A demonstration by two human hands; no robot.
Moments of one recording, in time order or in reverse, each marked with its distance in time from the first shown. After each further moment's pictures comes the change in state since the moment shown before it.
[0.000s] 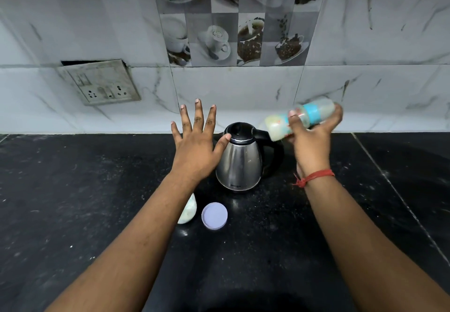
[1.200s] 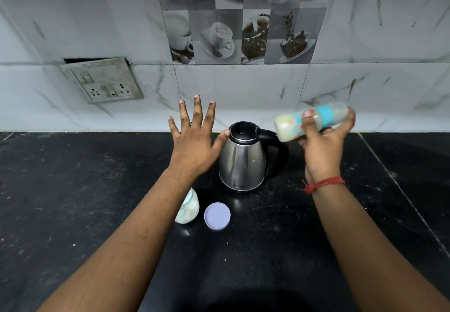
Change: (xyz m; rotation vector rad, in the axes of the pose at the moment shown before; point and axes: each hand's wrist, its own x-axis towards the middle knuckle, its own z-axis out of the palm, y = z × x) left_hand 0.008 -0.008 -0.007 0.040 -0.010 -0.012; right_hand -0.002 0.001 -0.011 0.101 0.006 0.021
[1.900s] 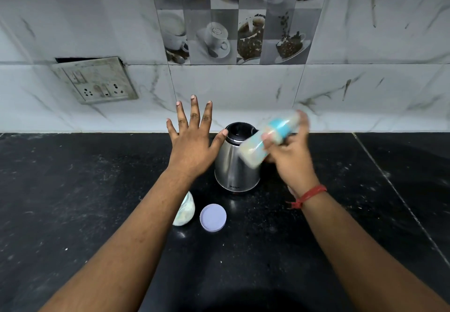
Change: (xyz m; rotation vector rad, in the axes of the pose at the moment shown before) left_hand 0.003 0.006 0.003 -0.044 0.002 -0.020; right_hand -0.026 0.011 0.012 -0.276 -0.293 0.046
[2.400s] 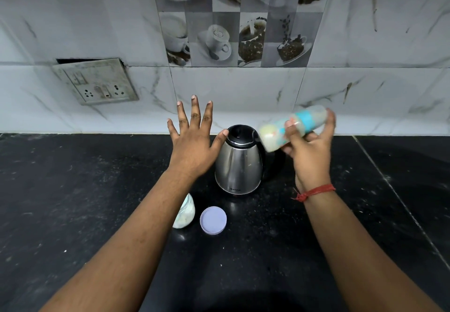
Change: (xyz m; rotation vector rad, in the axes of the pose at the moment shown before) left_hand 0.004 0.000 -0.002 -0.009 -0.003 -0.004; right_hand 0.010 -0.011 -0.006 0.290 0.210 0.003
